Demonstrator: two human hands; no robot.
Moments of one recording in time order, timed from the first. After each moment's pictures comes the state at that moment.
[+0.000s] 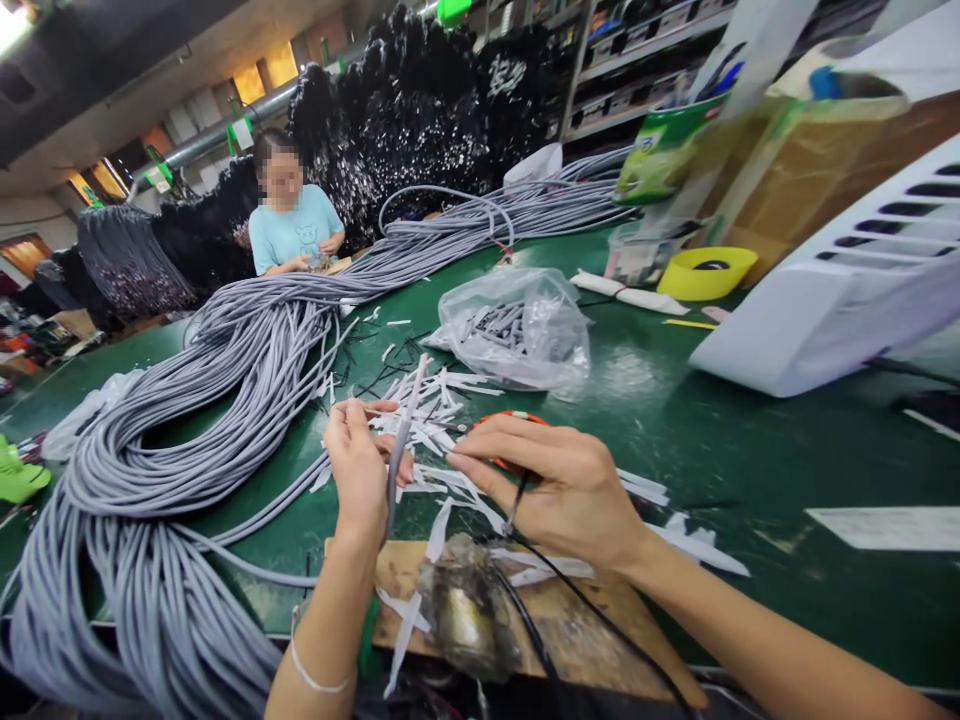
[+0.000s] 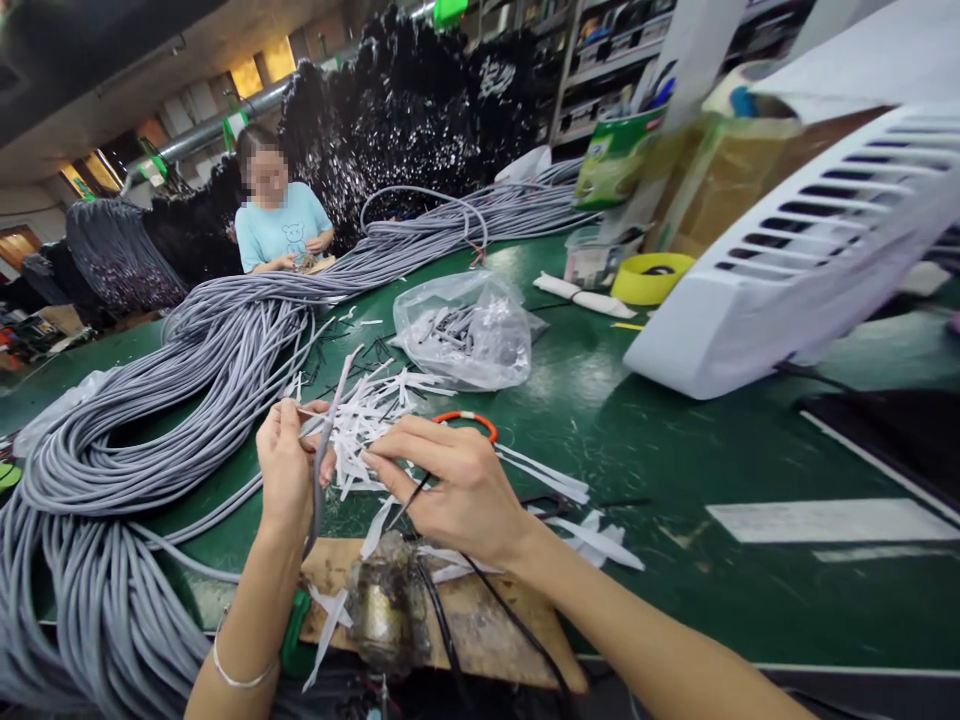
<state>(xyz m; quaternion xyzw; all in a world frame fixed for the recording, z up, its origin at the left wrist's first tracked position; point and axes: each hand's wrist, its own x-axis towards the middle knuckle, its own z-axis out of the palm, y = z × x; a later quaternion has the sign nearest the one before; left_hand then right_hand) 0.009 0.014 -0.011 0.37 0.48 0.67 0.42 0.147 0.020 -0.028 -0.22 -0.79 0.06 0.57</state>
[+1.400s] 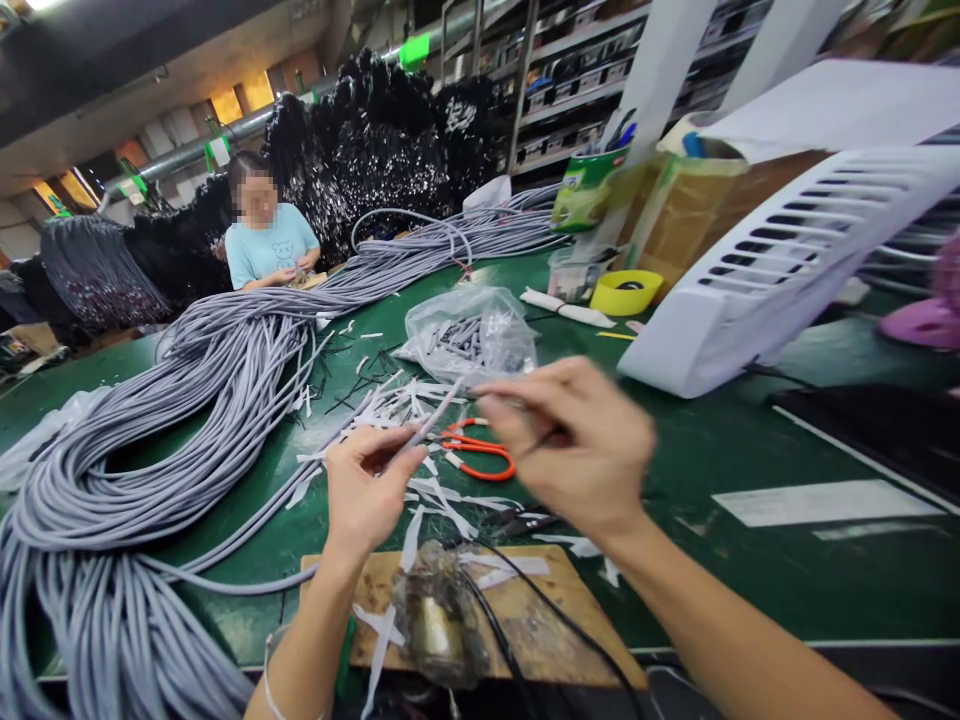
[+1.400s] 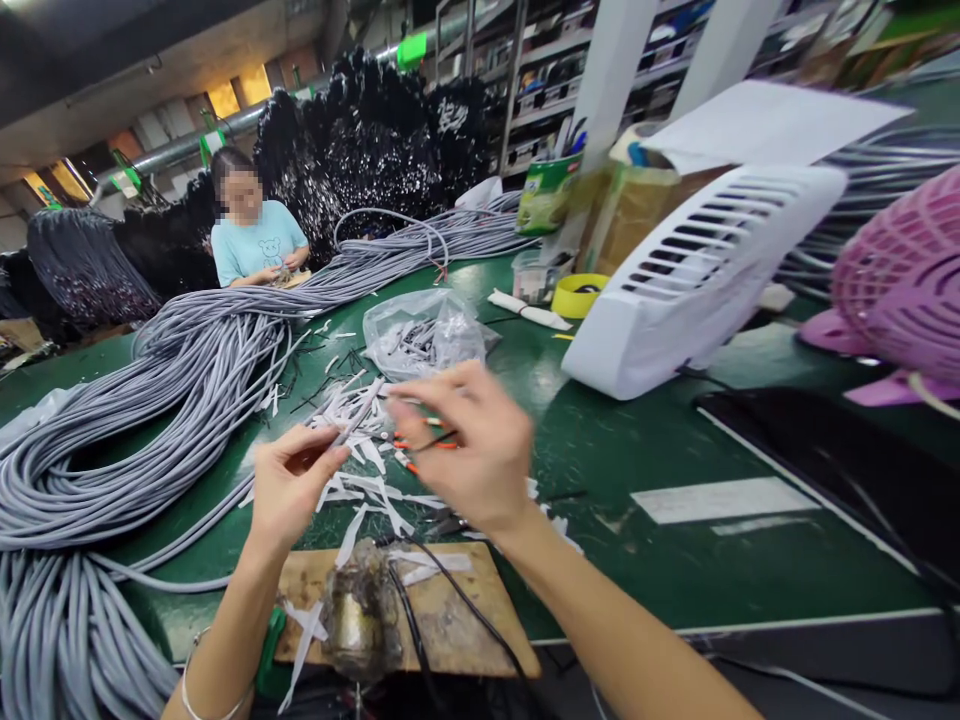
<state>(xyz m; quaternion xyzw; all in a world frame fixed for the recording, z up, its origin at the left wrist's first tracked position) 0.016 0.008 -0.015 0.55 0.48 0.59 0.35 0.171 0.031 -0.018 -0.38 -0.66 -0.10 0.64</state>
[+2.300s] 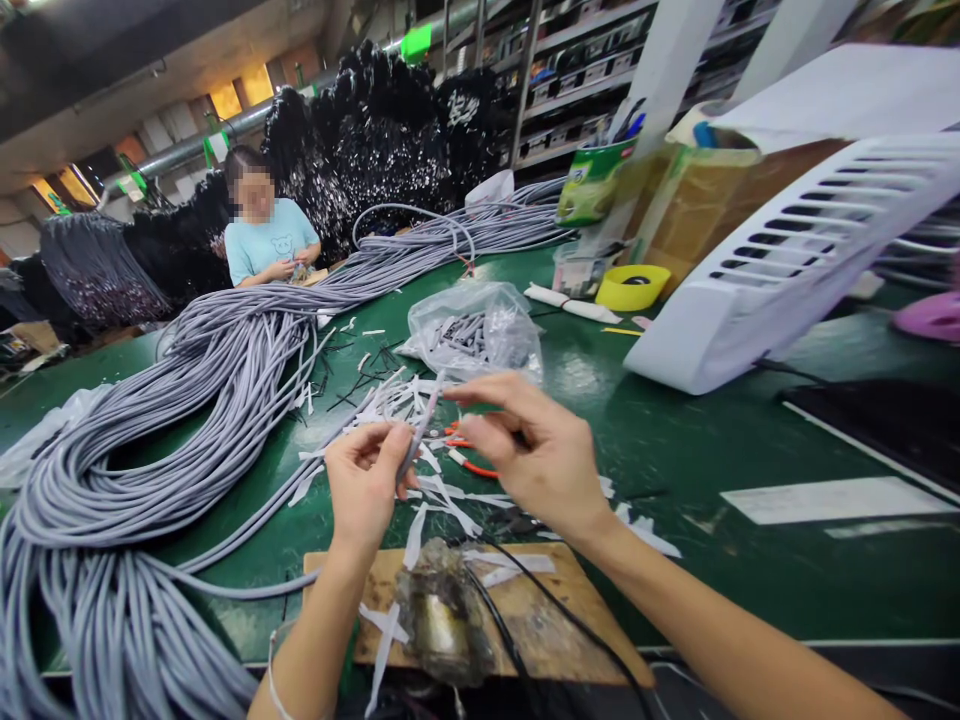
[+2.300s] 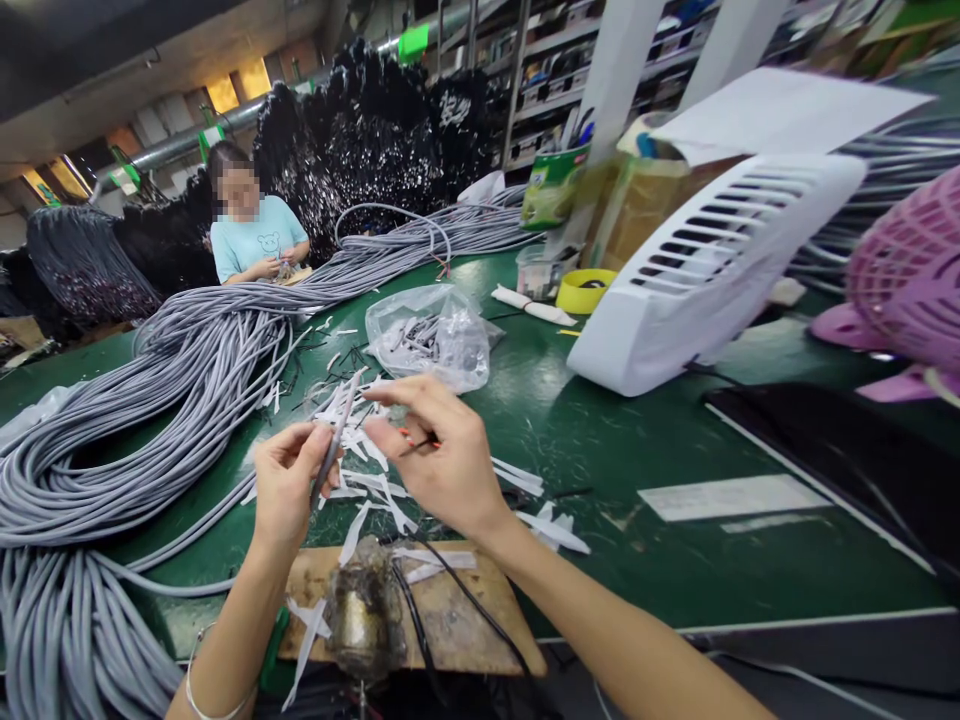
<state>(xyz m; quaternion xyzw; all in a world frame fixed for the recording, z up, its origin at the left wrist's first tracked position) 0.018 0.006 -0.015 0.49 0.45 0.60 0.44 0.155 0.028 -0.024 -0.34 -0.67 0.17 0.63</state>
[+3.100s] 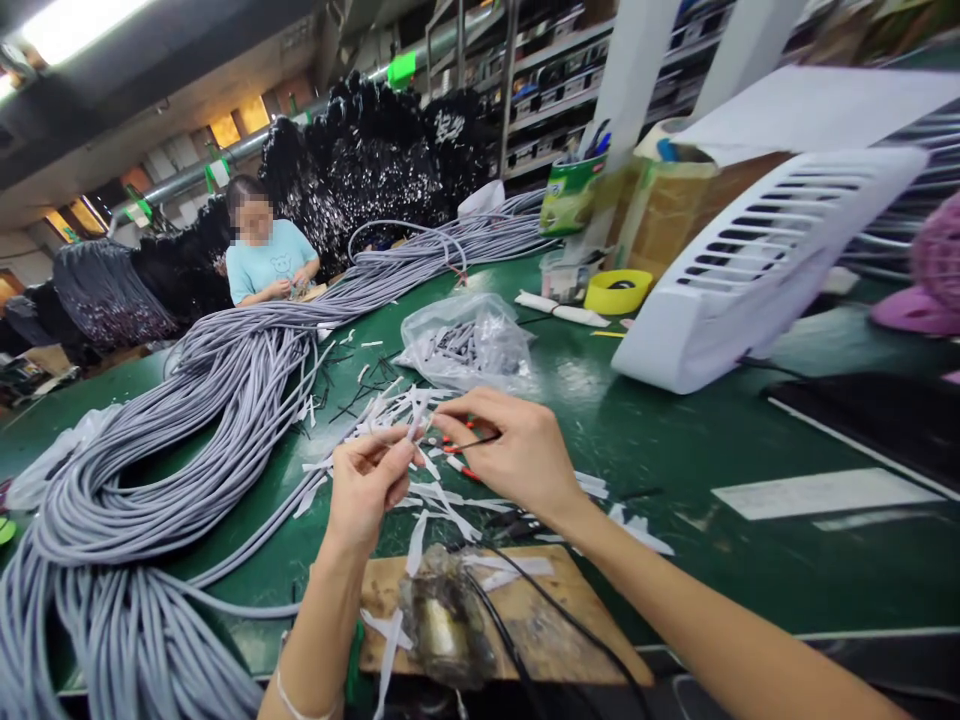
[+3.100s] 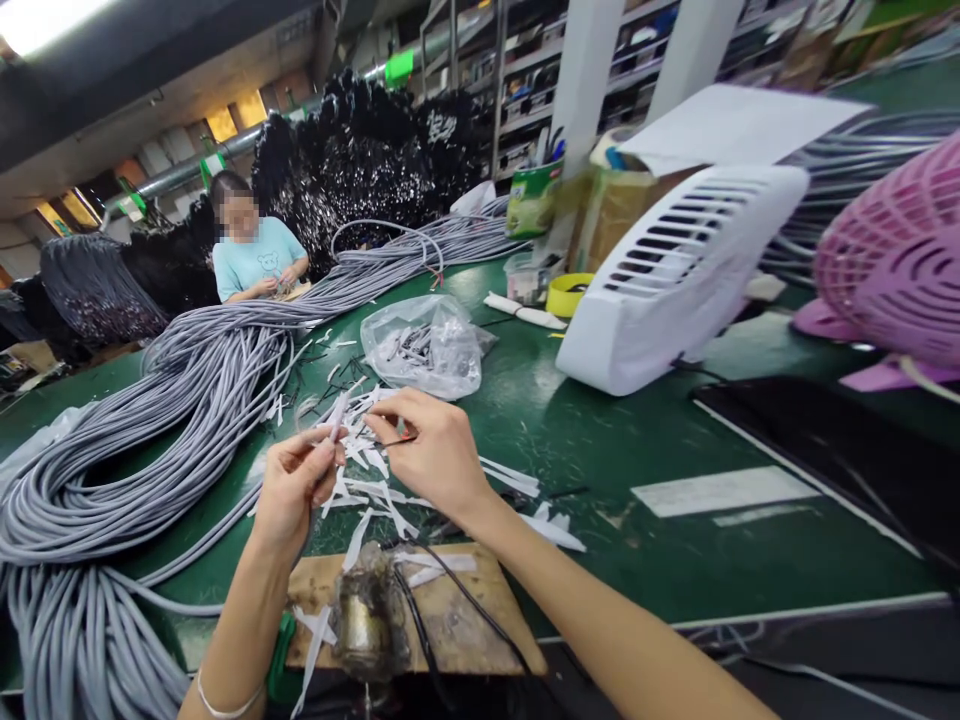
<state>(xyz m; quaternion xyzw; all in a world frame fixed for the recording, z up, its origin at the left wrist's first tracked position) 0.014 0.009 -0.010 0.47 0.37 0.56 0.56 0.154 0.041 -0.028 -0.40 -0.71 0.07 0.58</state>
